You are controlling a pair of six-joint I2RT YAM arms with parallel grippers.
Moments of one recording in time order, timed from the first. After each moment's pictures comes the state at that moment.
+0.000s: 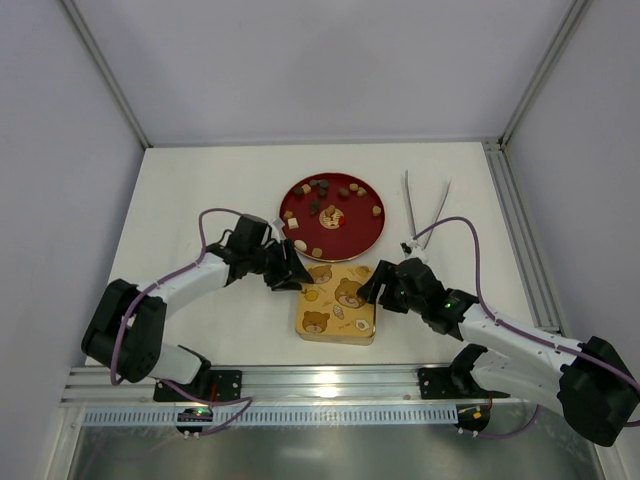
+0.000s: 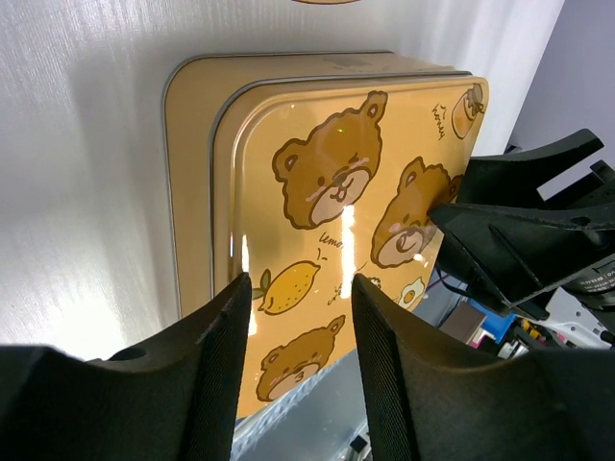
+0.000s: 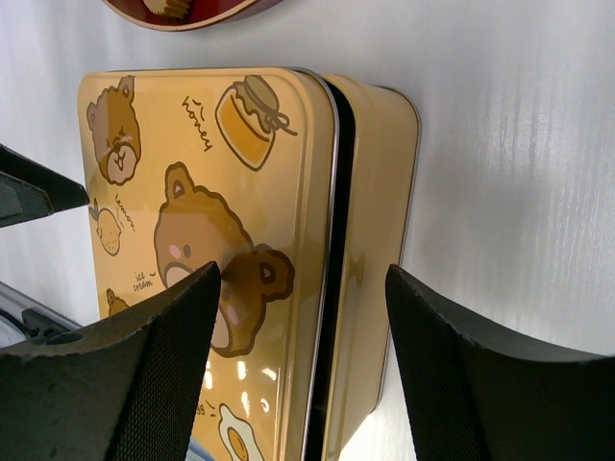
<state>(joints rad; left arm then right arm) -0.48 1.42 0.75 -0.23 0.55 -0.81 0.73 0.98 0.41 -0.14 0.08 0.92</state>
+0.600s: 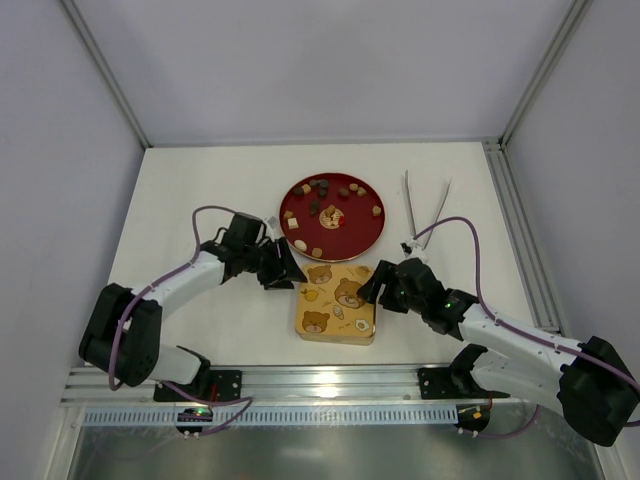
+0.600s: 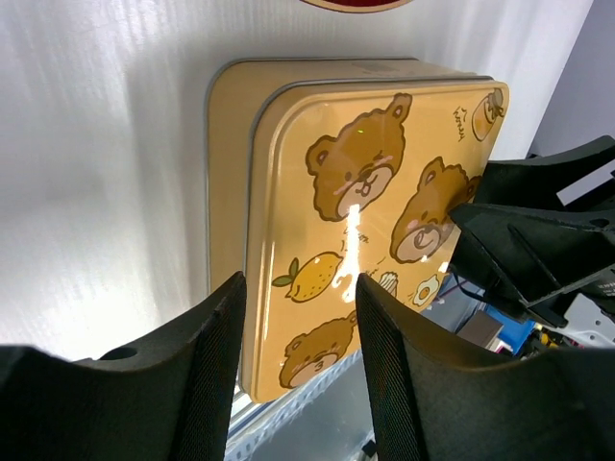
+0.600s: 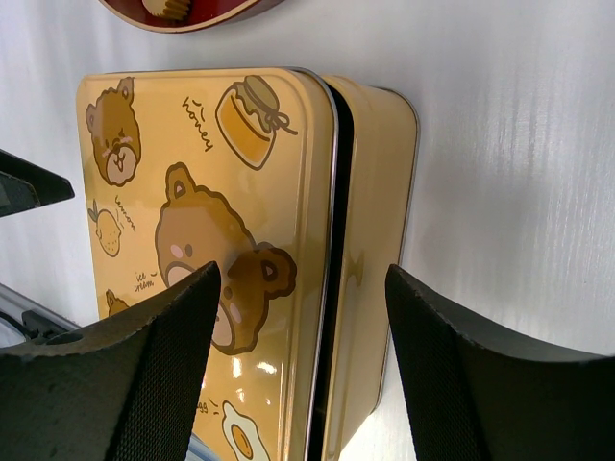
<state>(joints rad) -0.45 1.40 0.77 -0.31 0.53 -0.76 0.73 0.98 0.41 -0.14 0.09 0.92</state>
